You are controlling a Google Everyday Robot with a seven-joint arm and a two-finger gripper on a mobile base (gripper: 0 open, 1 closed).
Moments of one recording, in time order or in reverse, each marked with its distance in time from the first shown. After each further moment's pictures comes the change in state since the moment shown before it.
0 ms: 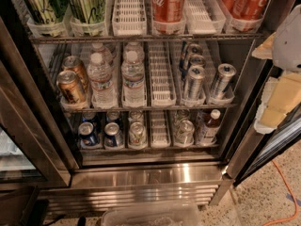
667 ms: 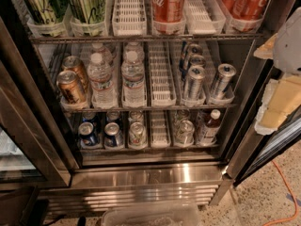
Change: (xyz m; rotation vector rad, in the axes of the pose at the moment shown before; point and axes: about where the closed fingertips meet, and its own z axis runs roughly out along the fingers) arm 0.000 0.000 0.001 0.026 0.007 -0.004
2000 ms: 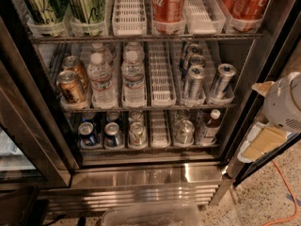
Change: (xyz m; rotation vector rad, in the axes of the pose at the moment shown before) arm 0.034 0.018 0.086 0.129 -0.103 0.102
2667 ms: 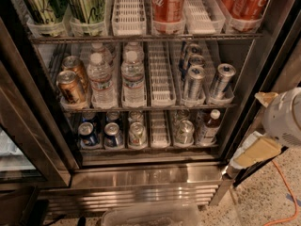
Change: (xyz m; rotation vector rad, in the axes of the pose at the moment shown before) arm 0.003 0.014 0.010 0.040 -0.065 0.111
